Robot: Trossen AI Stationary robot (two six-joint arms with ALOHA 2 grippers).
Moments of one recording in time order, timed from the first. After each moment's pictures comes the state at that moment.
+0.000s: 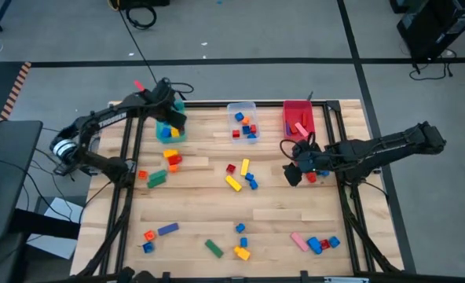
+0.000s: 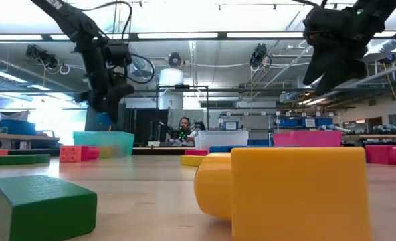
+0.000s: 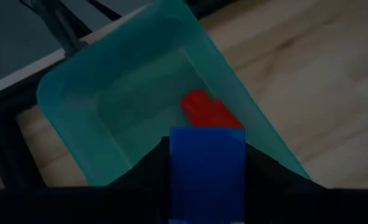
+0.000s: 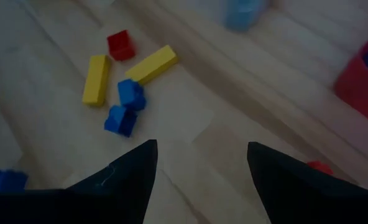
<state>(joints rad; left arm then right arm) 0.88 1.36 0.92 -0.66 -0.10 -0.20 0.14 1.01 0.73 -0.71 0.36 0.89</state>
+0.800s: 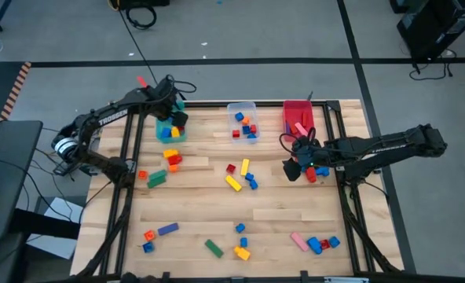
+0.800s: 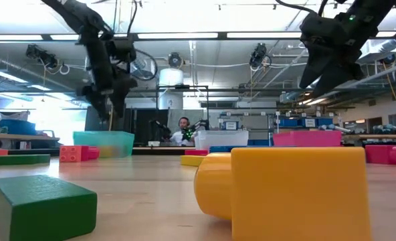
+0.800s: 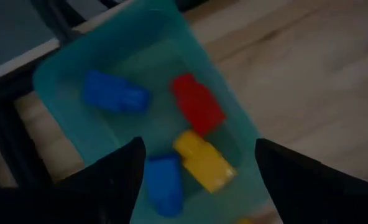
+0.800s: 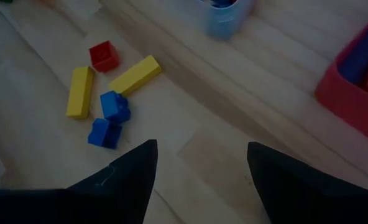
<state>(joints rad) 0.82 1.37 1.03 -0.82 -0.11 -0.27 0.07 1.01 0.73 -0.71 0.35 0.85</state>
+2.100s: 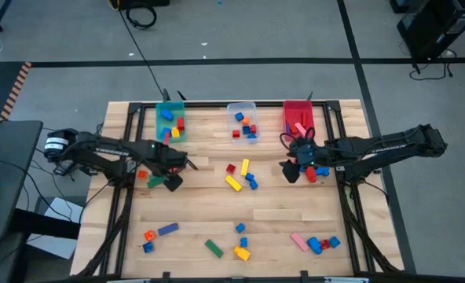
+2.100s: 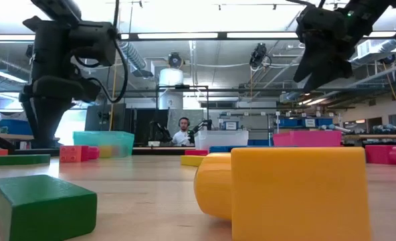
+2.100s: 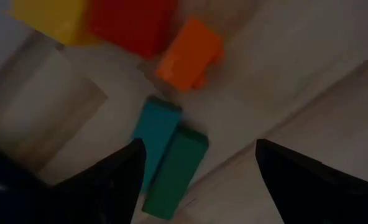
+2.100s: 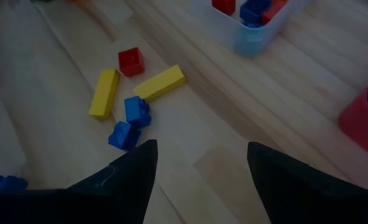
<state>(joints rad) 0.06 1.27 0.69 -0.99 -0.03 -0.77 0.07 1.01 0.73 -0.62 0.32 0.73</state>
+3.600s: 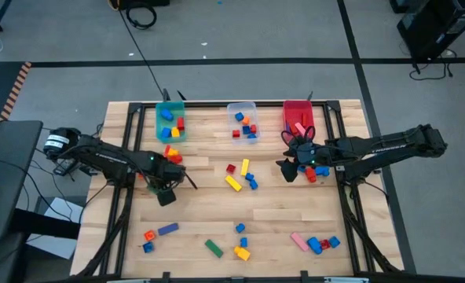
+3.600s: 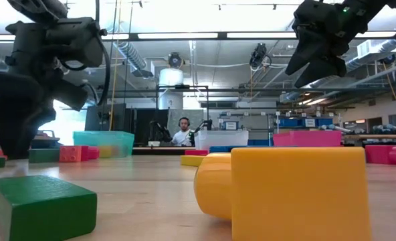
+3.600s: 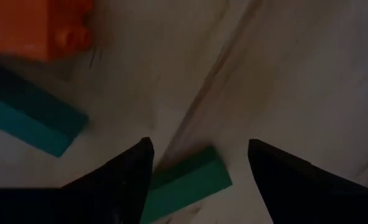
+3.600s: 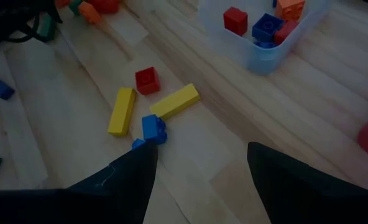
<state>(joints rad) -0.10 1.27 0.62 -0.87 0.09 -0.57 0.06 1.01 0.73 -0.55 0.32 0.73</state>
